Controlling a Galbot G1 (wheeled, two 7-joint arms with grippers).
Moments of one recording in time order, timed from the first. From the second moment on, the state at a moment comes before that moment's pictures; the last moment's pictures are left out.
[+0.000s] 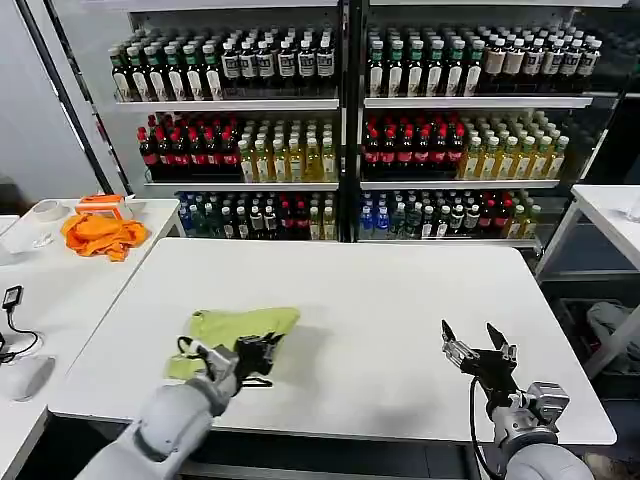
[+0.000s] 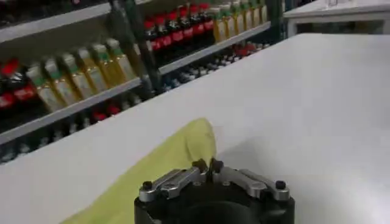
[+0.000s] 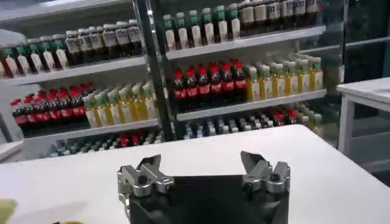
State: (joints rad) left arm 1.02 -0.98 -0.07 -1.91 -0.32 0.57 0.06; right arm -1.47 1.17 0.57 2.24 0.59 -0.40 0.27
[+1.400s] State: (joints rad) left arm 1.32 -1.20 -0.39 -2.08 -0.70 0.41 -0.10; right arm -0.92 1.44 0.15 1.68 1.03 -0.52 0.40
